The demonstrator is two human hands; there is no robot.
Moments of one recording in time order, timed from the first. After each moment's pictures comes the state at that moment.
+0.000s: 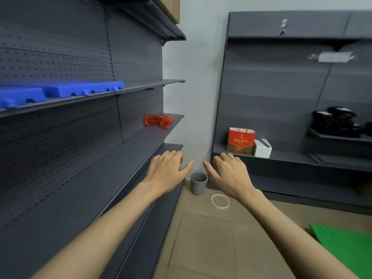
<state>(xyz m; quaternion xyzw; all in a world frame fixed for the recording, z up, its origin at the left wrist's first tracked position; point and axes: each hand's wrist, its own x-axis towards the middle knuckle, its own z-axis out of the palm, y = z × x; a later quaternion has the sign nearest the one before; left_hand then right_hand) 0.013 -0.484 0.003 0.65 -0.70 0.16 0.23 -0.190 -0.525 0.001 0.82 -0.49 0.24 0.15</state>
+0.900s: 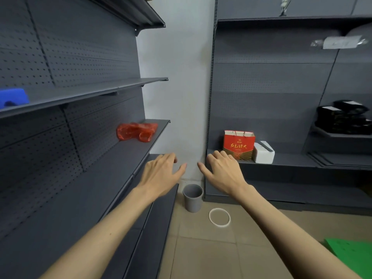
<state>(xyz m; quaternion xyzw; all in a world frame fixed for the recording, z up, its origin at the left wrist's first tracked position) 0.058 -0.831 -0.015 0.64 -0.72 0.10 0.23 -0.143 -0.870 -0.017 0.81 -0.51 0.25 0.13</state>
